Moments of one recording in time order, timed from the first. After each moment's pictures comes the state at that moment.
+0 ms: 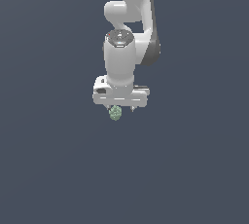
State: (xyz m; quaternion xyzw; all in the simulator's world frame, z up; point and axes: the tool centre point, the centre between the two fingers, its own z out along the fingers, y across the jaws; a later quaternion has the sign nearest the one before) arm 0.008 -0.017 0.174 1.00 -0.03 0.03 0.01
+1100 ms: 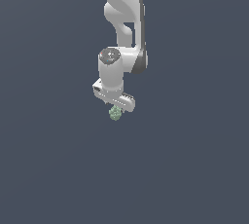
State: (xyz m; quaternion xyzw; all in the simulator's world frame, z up) arm -0.059 -0.048 0.094 0.97 -0.25 0.00 0.00
